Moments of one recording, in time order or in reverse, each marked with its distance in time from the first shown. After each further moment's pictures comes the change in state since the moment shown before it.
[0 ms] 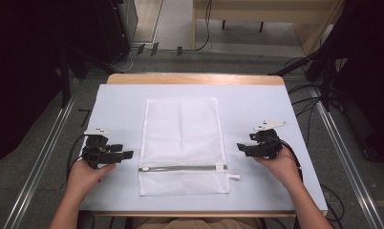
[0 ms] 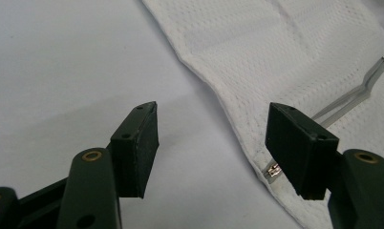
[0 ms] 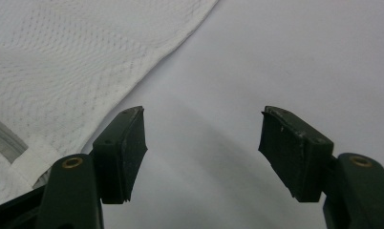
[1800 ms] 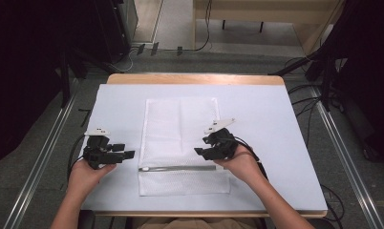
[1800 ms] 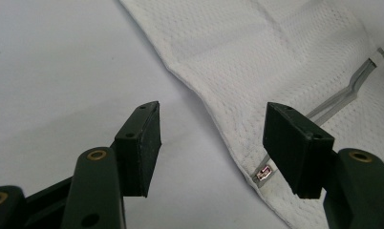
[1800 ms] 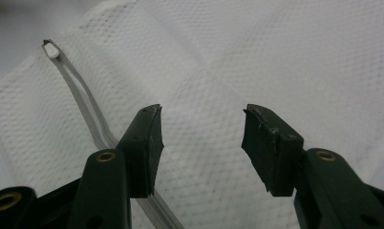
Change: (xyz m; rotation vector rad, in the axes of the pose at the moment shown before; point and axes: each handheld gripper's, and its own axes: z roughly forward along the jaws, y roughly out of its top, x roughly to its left) left arm -0.006 0.001 -0.001 -0.026 -0.008 0.035; right arm 0.114 0.063 0.033 0.026 0.197 -0.196
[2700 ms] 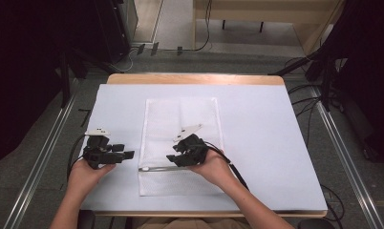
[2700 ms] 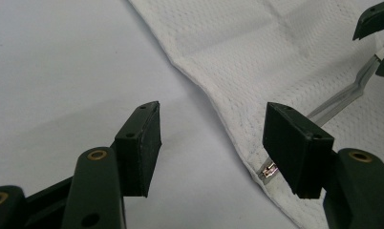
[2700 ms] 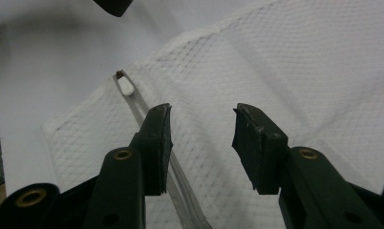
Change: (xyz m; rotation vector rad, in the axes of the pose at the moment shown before) left arm 0.004 -0.001 0.002 0.017 -0.004 -0.006; right arm 0.056 0.030 0.044 -0.008 0.125 -0.079
